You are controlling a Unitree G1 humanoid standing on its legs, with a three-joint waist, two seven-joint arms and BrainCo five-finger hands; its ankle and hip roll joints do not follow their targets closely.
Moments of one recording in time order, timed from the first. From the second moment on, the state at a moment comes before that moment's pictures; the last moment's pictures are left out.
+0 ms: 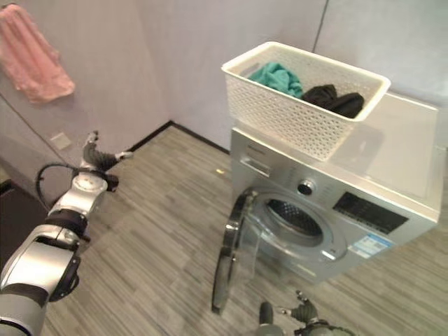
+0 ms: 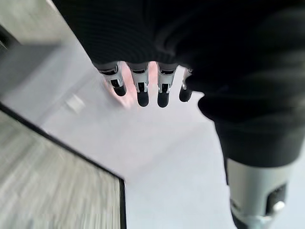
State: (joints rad) left arm -0.90 0.57 -0.38 1.05 -0.20 0.02 0.29; right arm 0.14 -0.33 0.30 0.80 0.18 -0.02 -0.11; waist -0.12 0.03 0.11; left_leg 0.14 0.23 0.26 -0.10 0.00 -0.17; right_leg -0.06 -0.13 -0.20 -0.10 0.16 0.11
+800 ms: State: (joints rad) left arm -1.19 0.42 -0.52 1.20 -0.21 -0.02 0.22; right arm 0.12 -0.37 0.30 0.72 0.20 -0.07 -0.11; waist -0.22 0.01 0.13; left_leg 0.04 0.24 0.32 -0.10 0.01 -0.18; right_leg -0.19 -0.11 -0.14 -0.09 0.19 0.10
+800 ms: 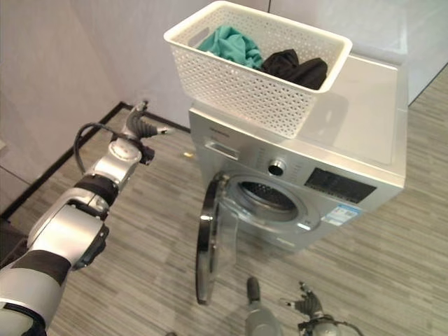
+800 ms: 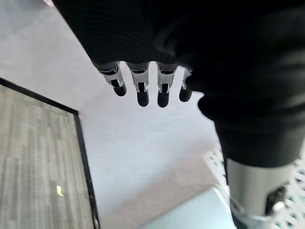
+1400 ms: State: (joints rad) left arm -1.23 0.34 -0.57 1.11 -0.28 -0.06 0.24; right arm 0.13 -0.40 0.33 0.66 0.20 -0.08 -0.10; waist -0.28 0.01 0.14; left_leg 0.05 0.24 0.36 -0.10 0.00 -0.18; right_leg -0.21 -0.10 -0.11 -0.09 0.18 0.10
